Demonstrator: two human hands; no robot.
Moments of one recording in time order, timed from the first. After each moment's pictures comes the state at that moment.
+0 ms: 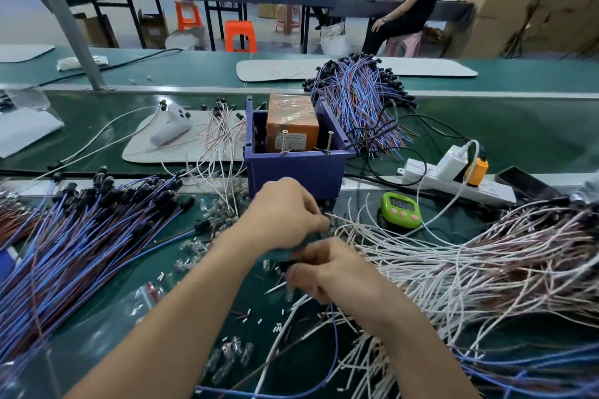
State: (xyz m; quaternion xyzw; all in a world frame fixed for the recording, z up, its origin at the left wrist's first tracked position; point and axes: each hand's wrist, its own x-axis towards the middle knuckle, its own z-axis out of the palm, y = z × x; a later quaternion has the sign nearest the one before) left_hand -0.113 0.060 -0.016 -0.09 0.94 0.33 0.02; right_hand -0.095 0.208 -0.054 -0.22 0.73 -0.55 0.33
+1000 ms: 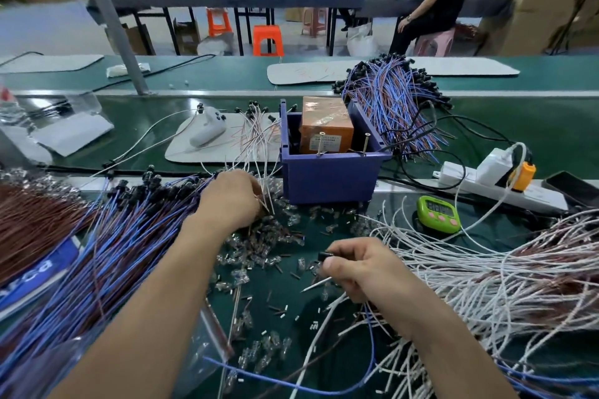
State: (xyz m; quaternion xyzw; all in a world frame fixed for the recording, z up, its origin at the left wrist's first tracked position) left_hand -0.107 -0.050 -0.040 -0.25 0.96 0.16 -0.04; right_hand -0.098 0.204 -0.059 -0.19 0.72 -0.58 0.33
